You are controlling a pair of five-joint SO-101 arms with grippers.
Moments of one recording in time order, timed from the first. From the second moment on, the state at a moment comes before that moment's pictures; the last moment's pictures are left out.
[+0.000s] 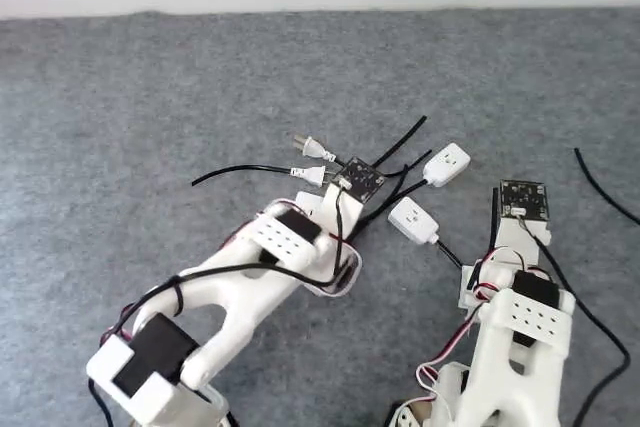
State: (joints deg) left arm 33.7 2.6 37.5 53.6 8.3; right arm 20.9 -44.6 69.7 54.1 14.5
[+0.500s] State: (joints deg) left arm 34.5 -3.6 31.8 57.3 18.2; right arm 20.9 -44.6 70.7 51.6 14.6
